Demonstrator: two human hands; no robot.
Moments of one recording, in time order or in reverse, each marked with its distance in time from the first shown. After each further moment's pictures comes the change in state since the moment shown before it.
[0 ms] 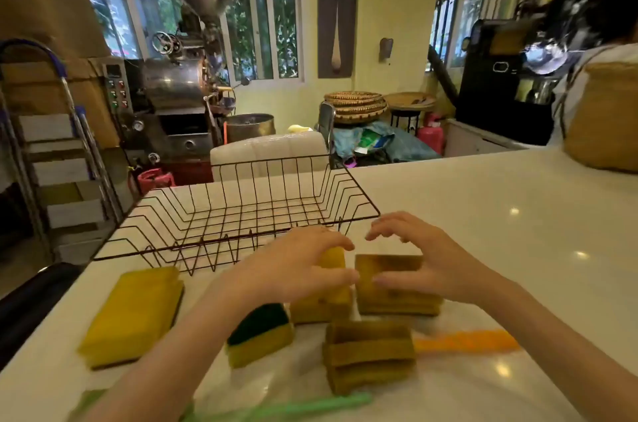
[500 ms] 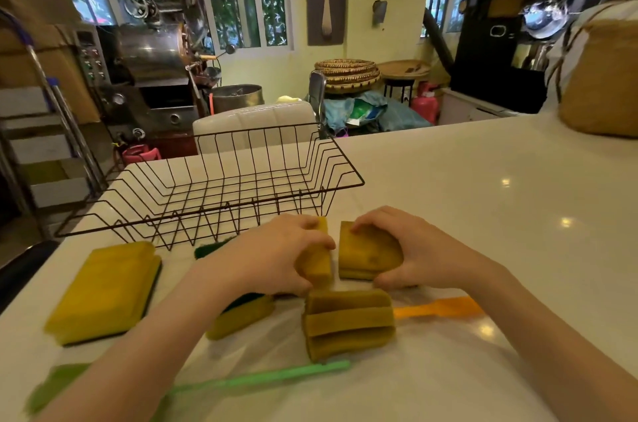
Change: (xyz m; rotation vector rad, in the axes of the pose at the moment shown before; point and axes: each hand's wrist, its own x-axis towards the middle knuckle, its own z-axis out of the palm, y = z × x) left_hand 0.007 -0.009 0.019 0.354 -0.150 0.005; right_hand -0.009 0.012 0.012 -0.151 -0.176 0.112
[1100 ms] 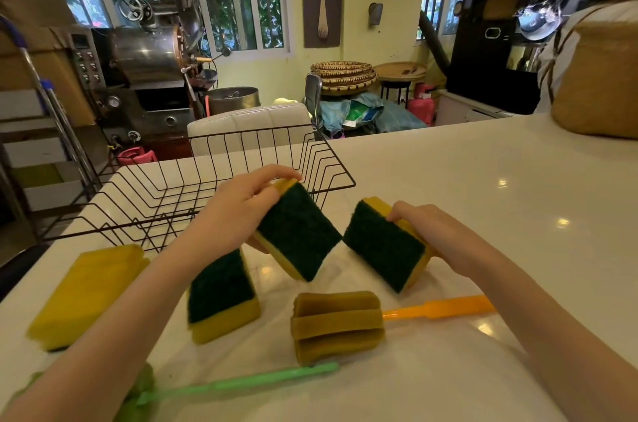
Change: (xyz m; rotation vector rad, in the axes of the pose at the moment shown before) left_hand -0.004 -0.011 -0.025 -0.854 0.421 -0.118; right_hand 0.001 0.007 -0.018 0.623 0.115 0.706
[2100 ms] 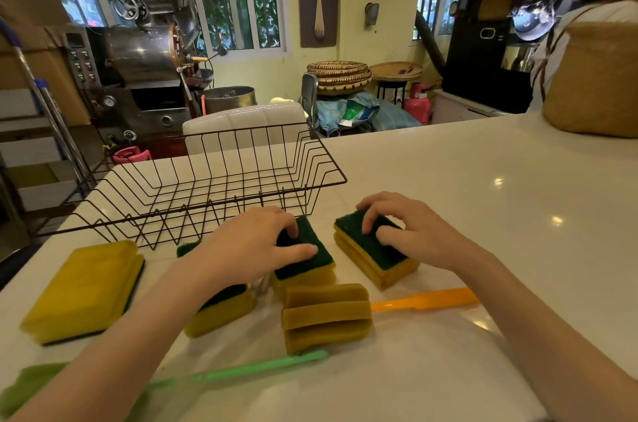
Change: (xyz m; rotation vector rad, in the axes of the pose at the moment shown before) left_hand -0.003 -0.014 0.027 0.747 -0.222 0.033; right_hand -0.003 0.008 -0.001 -0.309 -0.088 -0.626
